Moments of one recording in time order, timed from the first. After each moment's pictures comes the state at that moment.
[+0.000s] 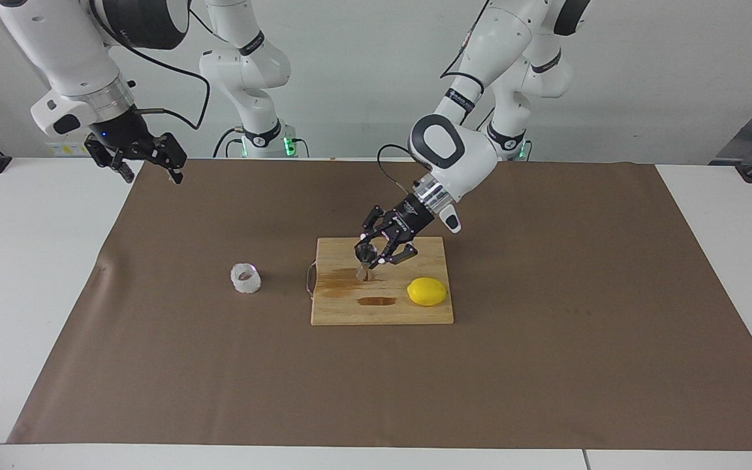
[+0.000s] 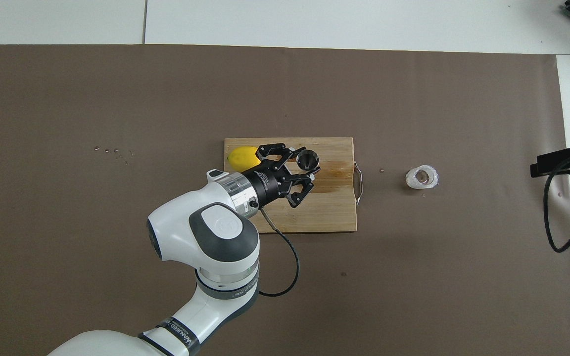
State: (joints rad) left arm -0.47 0.31 -0.30 -1.92 -1.88 2.88 -1.09; right arm 0.01 -0.05 -0.10 -1.67 0.02 1.61 -0.05
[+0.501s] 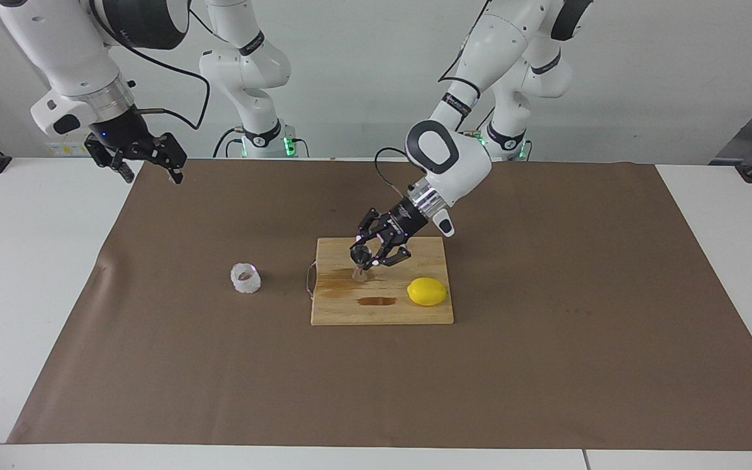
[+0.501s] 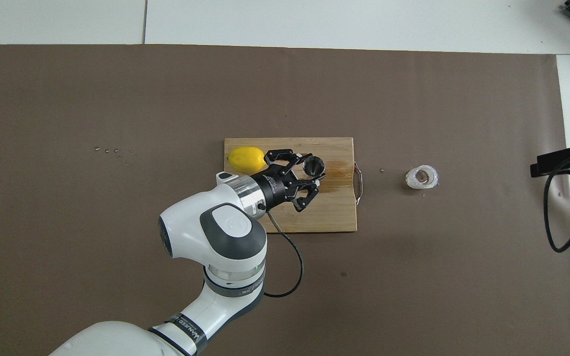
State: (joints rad) left arm -0.47 0.33 -0.31 -1.91 -1.88 2.87 -1.07; right arm 0.01 -0.05 -0.10 -1.67 0.02 1.61 -0.05
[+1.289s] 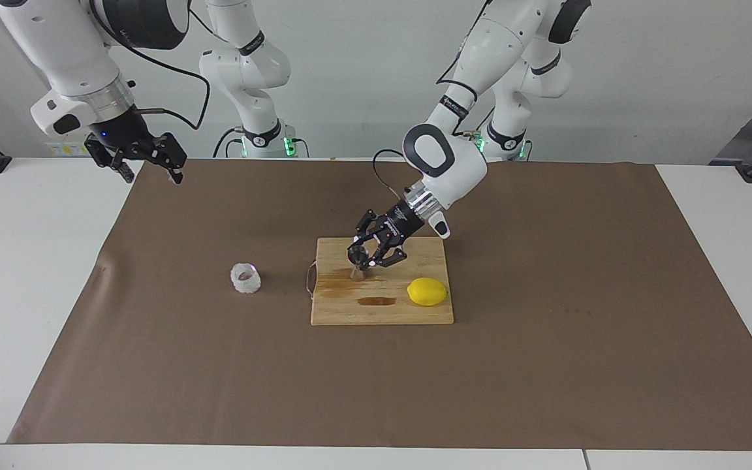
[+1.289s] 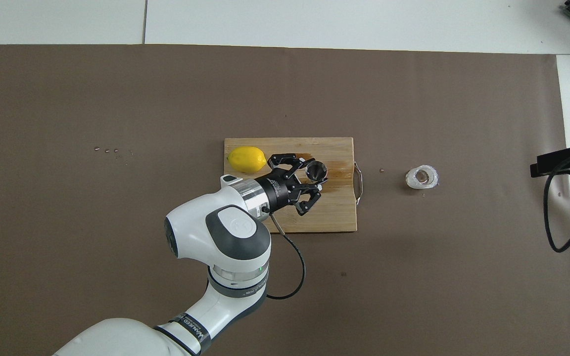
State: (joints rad) left arm -0.48 0.35 -0.32 -1.91 -1.88 2.87 -1.06; right arm 0.01 -0.05 -0.10 -1.67 0.02 1.61 -0.05
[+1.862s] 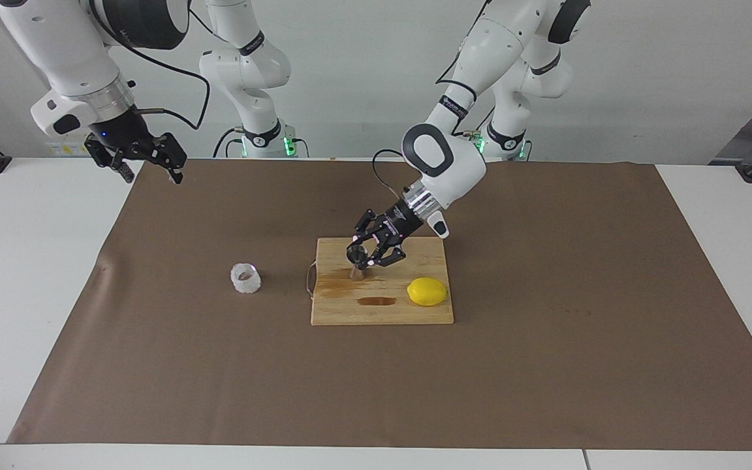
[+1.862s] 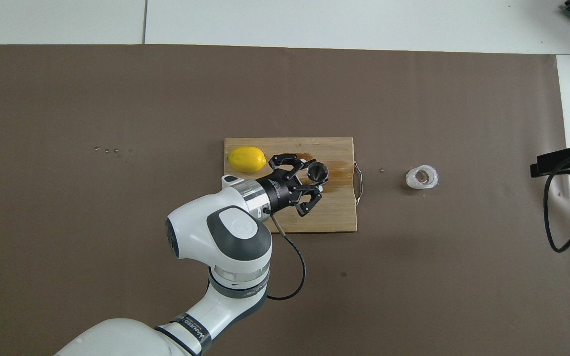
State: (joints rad) left arm -0.48 0.35 -0.32 -1.91 -1.88 2.87 -1.04; right arm 0.01 -0.05 -0.10 -1.67 0.02 1.61 -0.05
